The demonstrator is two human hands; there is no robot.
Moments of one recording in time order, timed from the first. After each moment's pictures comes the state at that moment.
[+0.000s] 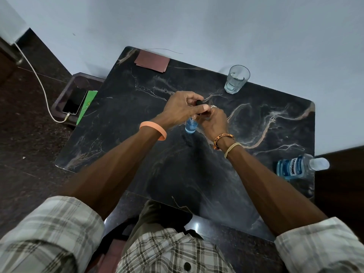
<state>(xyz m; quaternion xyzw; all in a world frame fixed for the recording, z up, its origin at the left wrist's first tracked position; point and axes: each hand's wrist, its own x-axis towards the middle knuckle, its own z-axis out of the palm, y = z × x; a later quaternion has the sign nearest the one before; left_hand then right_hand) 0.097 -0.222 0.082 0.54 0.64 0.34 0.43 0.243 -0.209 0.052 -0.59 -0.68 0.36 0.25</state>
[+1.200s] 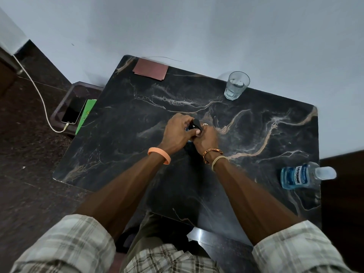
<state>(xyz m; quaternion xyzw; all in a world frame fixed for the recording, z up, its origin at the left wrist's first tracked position) 0.106 -0.239 0.026 0.61 0.67 0.31 0.28 0.227 -0.212 -0.004 -0.64 -0.66 0.35 0.21</state>
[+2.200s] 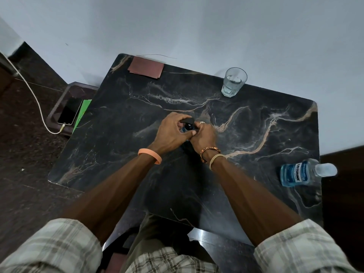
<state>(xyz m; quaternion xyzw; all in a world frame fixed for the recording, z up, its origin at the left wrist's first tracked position) 0.096 -0.238 0.007 0.62 0.65 0.32 0.29 0.230 -0.210 -0.008 -0.63 -0.67 0.34 0.20</state>
